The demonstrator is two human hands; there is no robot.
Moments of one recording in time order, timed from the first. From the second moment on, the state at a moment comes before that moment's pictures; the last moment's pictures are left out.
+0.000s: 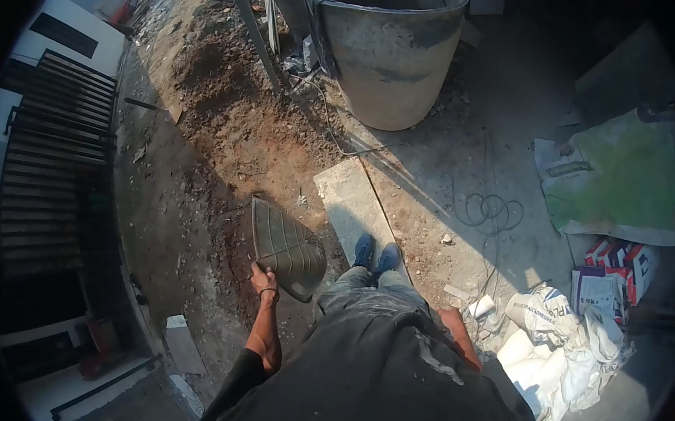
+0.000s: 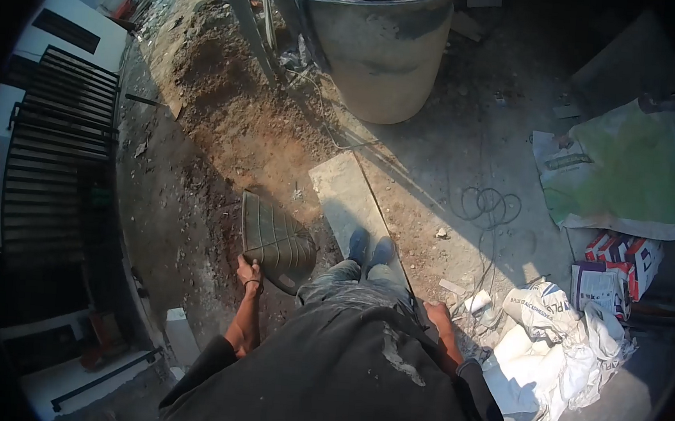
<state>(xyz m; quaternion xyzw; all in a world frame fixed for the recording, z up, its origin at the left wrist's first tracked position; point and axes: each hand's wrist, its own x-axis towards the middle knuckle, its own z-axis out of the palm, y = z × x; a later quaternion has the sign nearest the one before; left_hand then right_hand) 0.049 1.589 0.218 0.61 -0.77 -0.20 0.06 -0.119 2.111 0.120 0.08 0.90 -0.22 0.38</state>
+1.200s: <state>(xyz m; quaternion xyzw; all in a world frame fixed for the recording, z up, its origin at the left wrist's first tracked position) 0.200 1.614 0.218 0.94 -0.32 -0.13 0.02 -0.303 1.688 0.089 -0.23 0.79 -0.04 0.56</state>
